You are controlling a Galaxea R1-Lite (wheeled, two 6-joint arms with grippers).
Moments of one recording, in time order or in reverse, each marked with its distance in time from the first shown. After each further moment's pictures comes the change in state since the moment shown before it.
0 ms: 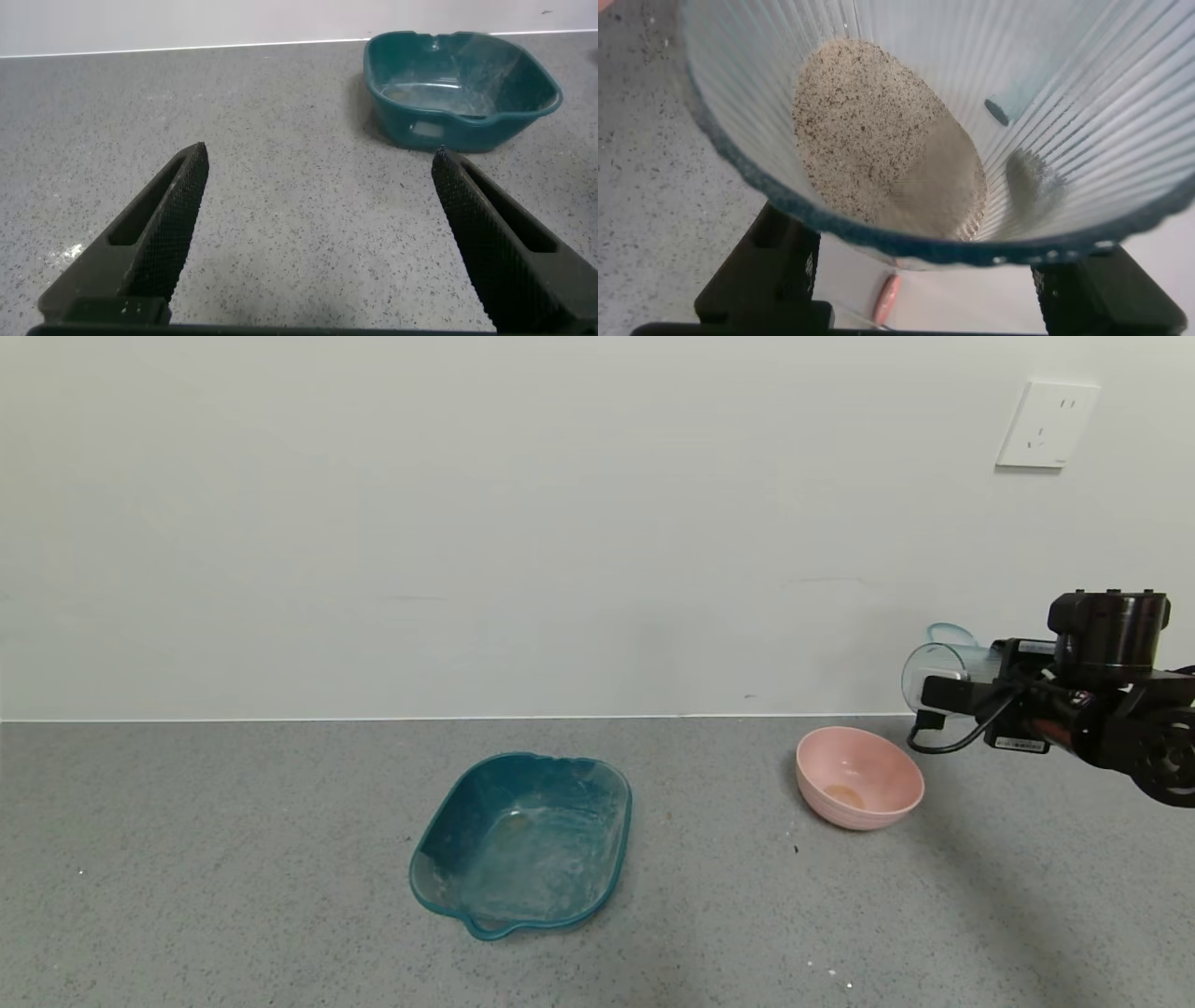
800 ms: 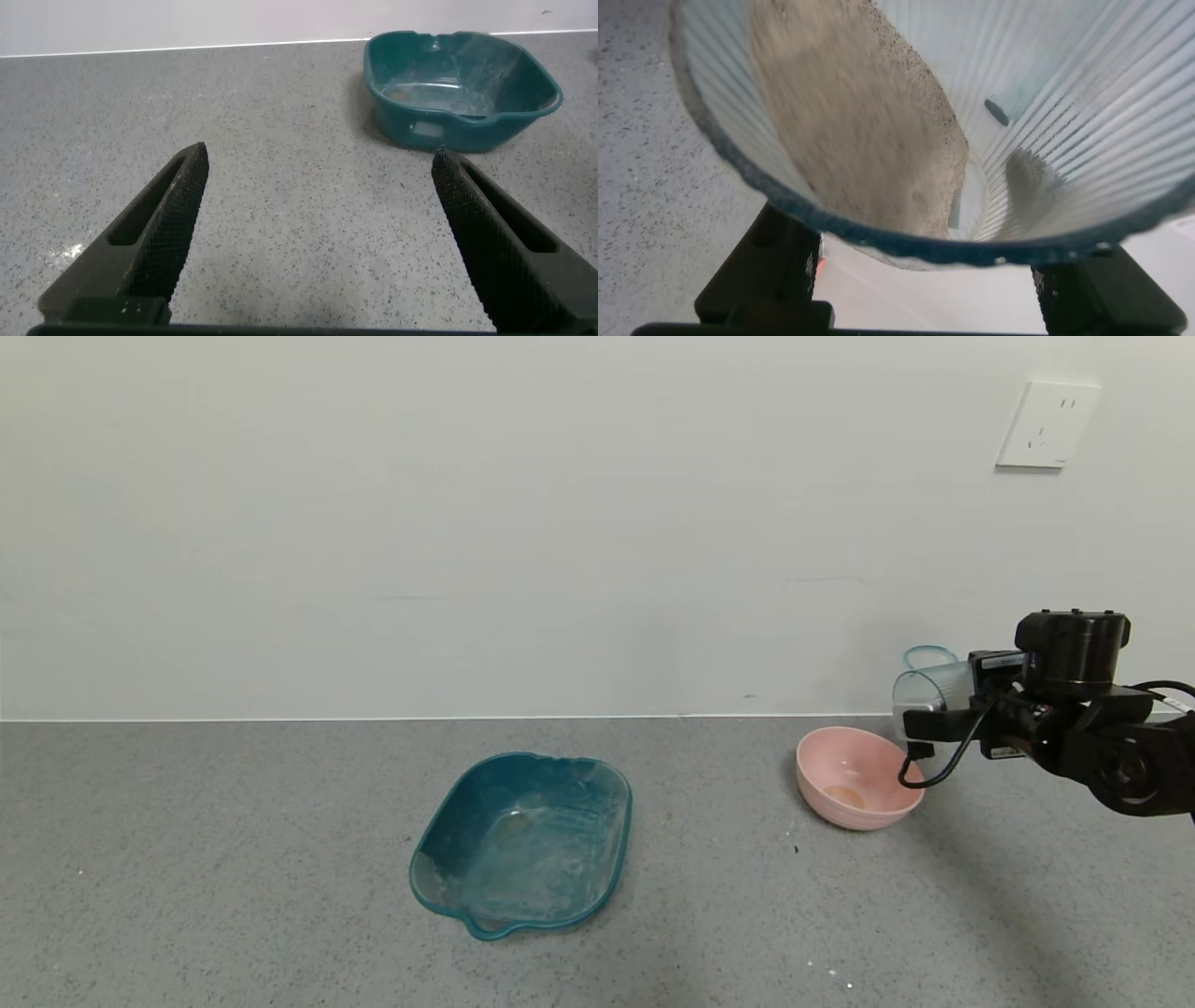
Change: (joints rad) left arm 0.000 0.000 0.000 0.000 0.000 0.000; right arm 0.005 0.085 -0.003 -0.094 -0.060 -0.284
